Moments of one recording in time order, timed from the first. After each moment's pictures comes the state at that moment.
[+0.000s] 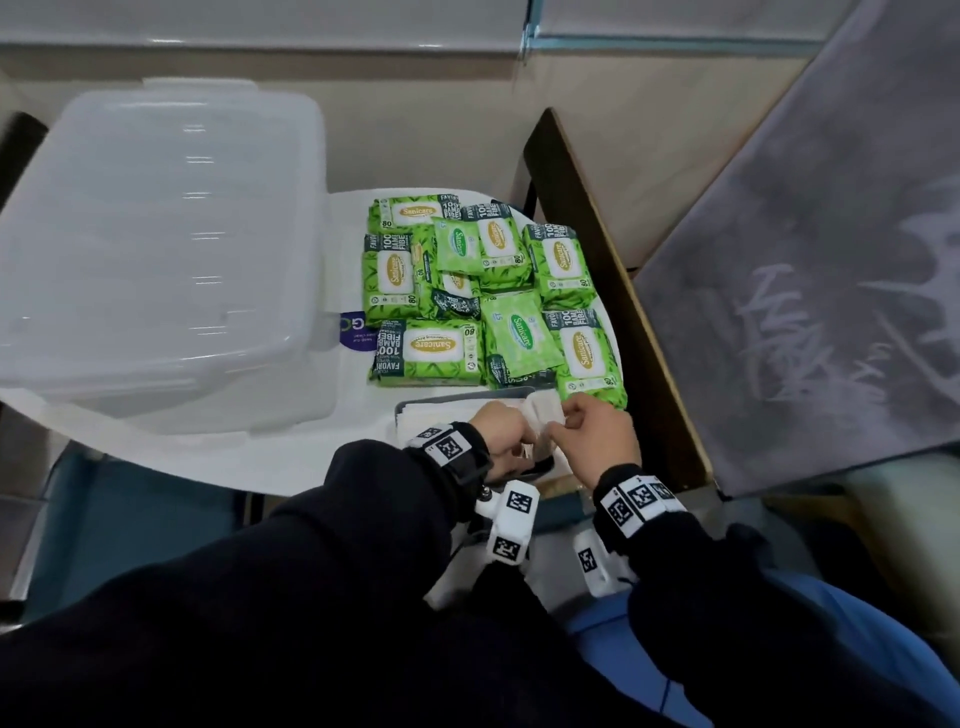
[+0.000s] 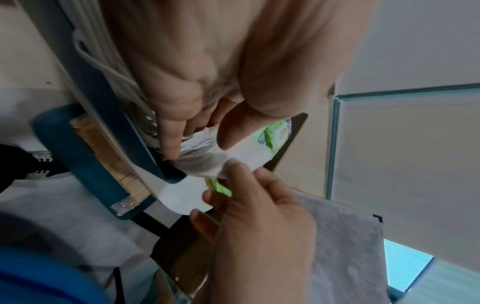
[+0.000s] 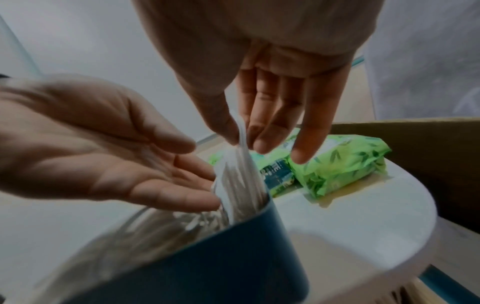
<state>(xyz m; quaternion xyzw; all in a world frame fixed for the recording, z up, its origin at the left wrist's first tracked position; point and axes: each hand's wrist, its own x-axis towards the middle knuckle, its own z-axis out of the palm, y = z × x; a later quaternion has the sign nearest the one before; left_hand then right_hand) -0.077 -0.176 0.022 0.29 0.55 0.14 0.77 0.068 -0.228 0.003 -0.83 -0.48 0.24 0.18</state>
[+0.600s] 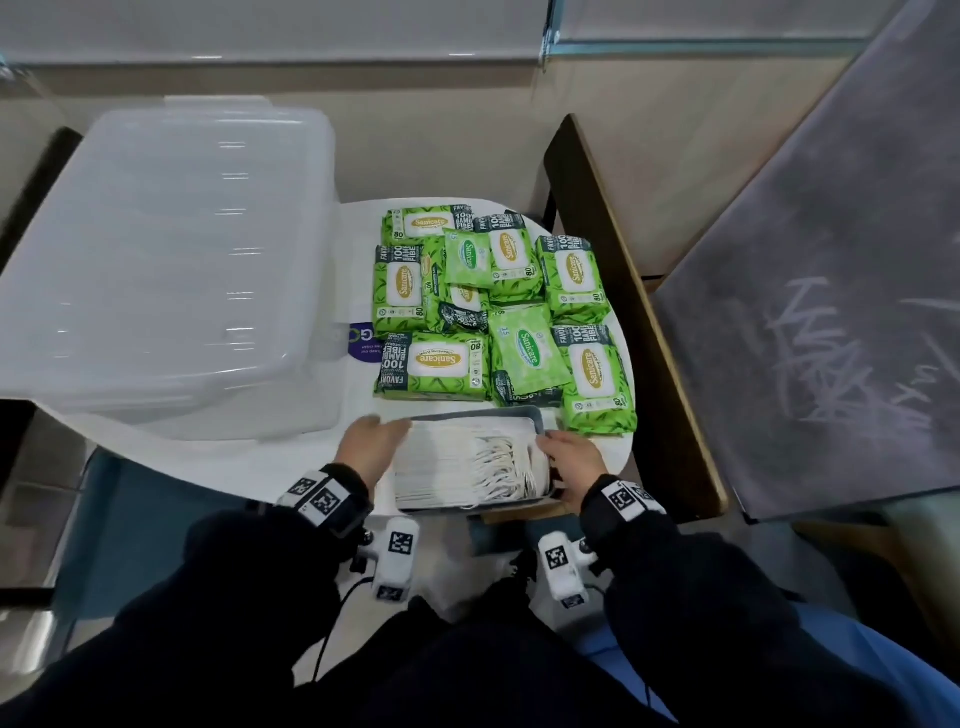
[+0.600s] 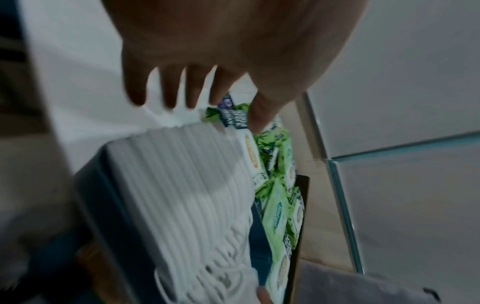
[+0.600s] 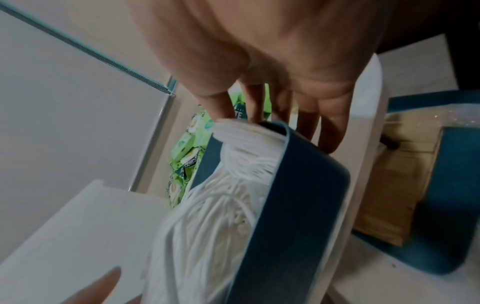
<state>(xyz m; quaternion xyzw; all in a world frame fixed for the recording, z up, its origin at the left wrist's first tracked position) -0.189 -0.154 -0.013 0.33 0.74 0.21 0.55 0.069 -0.203 -0.054 -0.75 -0.18 0.55 0.31</state>
